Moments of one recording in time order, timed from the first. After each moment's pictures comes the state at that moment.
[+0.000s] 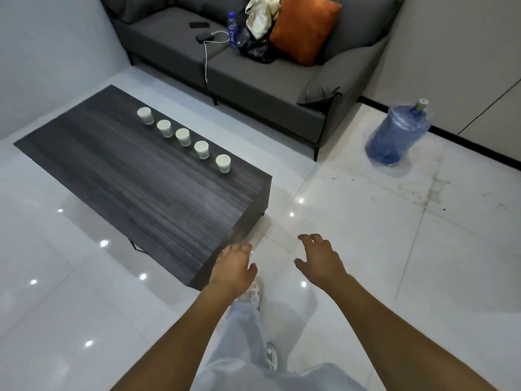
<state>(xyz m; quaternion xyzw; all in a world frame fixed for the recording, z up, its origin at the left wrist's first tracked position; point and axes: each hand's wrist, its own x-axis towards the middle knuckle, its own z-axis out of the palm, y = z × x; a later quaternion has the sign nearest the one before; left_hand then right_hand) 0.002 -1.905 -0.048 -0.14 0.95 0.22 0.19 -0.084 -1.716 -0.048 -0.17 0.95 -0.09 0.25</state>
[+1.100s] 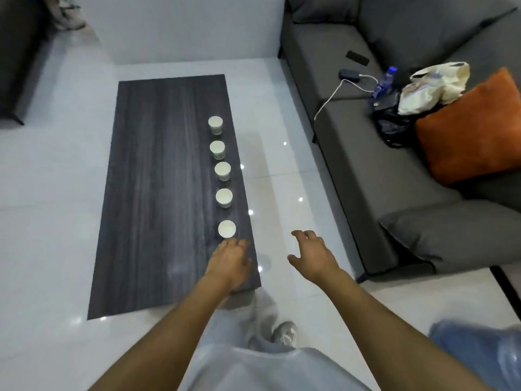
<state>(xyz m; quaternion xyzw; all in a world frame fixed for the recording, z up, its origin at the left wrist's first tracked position) -0.457 -2.001 -0.053 -0.48 0.82 0.28 0.14 -0.645 -1.927 -0.049 -0.51 0.81 0.01 0.30</state>
